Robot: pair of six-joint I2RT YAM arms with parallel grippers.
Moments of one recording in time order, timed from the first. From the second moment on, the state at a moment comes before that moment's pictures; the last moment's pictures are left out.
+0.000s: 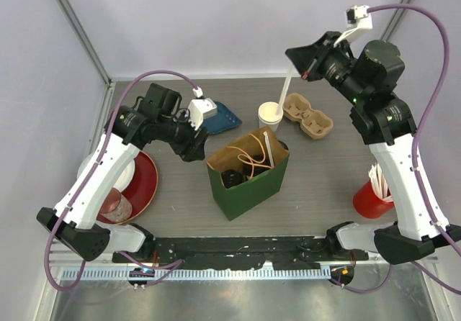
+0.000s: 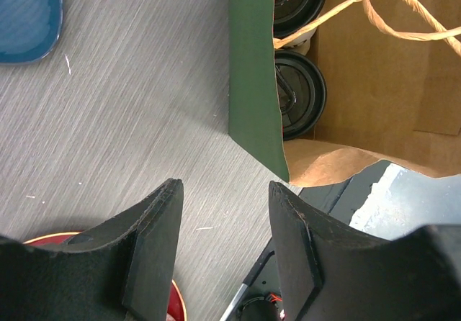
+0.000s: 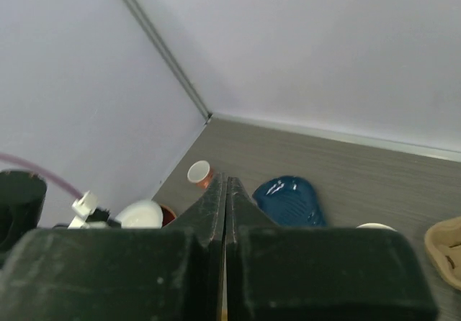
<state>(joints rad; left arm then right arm) -0.53 1.32 1.60 -1.19 0.42 0.29 0.32 1.28 1.78 -0.42 -0.17 0.44</state>
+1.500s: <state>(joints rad) -0.51 1.34 1.60 -1.20 0.42 0.30 0.46 1.09 1.57 -0.43 -0.32 0.35</state>
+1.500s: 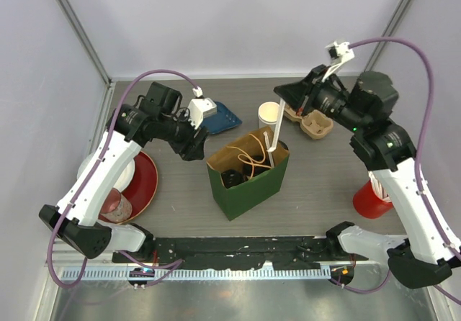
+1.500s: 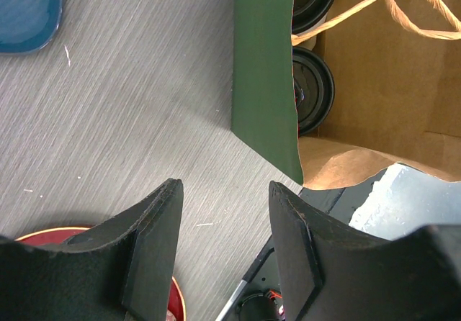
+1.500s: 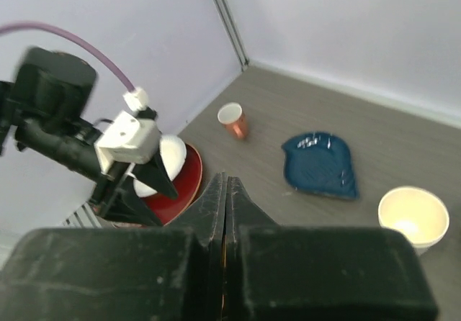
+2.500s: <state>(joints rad) -0.51 1.34 1.60 -1.20 0.42 0.30 0.47 1.08 1.12 -0.34 -0.37 0.24</state>
